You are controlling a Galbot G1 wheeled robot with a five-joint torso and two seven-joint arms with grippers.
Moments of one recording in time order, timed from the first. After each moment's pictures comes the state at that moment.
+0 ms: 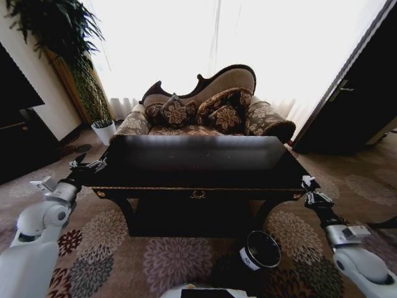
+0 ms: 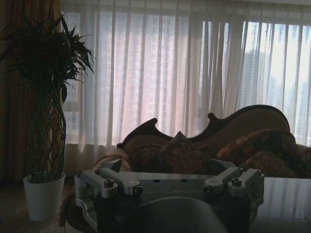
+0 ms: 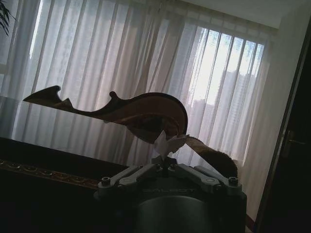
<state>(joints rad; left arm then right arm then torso) 1.24 -0.95 -0.94 -1.96 -0.75 0.30 0.11 -1.79 0.75 0.87 1.76 0.64 0.46 0.06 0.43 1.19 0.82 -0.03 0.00</state>
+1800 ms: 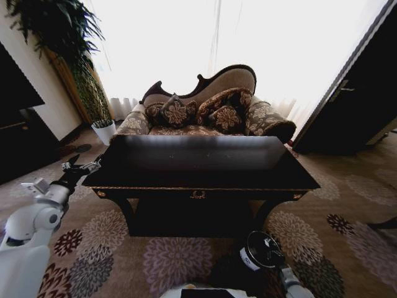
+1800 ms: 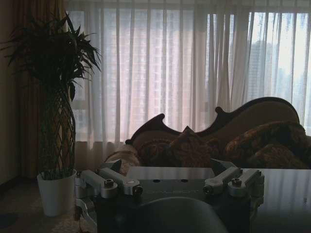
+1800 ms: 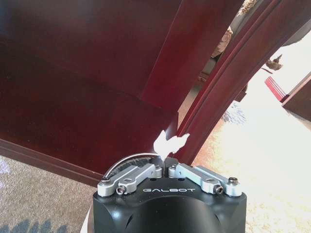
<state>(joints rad) 1.30 -0.93 -0.99 -1.97 -0.76 0.30 0.11 -1.33 1.04 0.28 0.91 0.19 0.43 0.13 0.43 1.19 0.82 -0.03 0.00</state>
